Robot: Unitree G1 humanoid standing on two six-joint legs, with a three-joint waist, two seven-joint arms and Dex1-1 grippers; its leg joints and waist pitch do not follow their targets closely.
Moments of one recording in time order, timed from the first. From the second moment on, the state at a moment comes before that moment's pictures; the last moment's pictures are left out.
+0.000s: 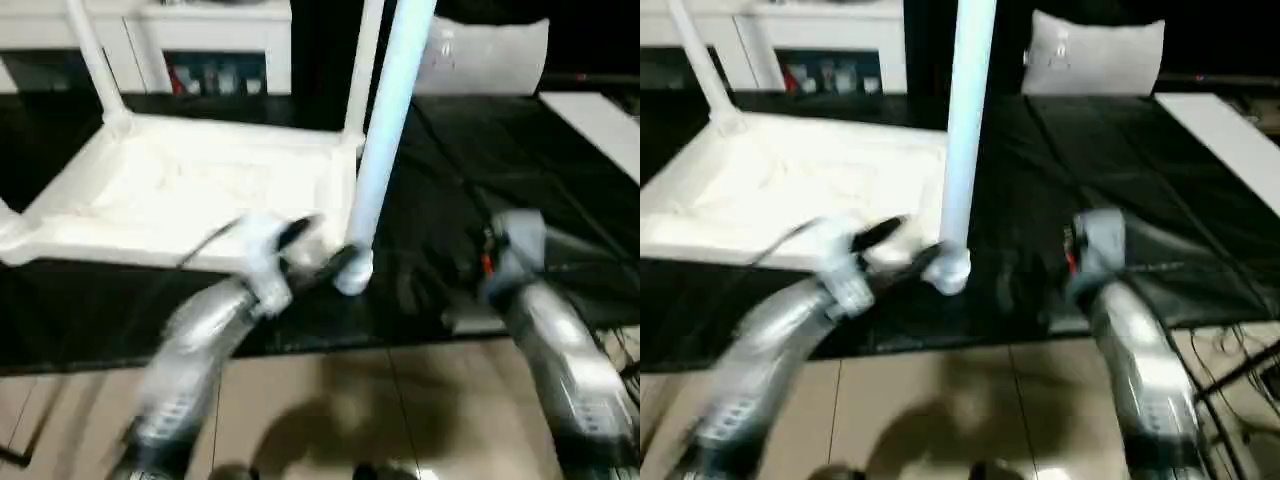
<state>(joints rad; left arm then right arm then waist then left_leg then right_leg) -0.06 0.14 -0.04 -0.21 -0.34 0.25 -0.53 -0.08 -0.26 -0.11 -0.10 0.29 0.40 0.38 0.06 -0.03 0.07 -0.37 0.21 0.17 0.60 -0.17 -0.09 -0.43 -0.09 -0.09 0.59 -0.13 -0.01</state>
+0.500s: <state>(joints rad) 0.06 0.11 0.06 -0.32 -0.21 0.35 -0.23 0.02 -0.18 -0.03 -0.32 0.27 0.50 0.26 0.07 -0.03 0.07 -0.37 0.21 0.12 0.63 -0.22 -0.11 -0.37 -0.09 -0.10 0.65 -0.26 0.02</state>
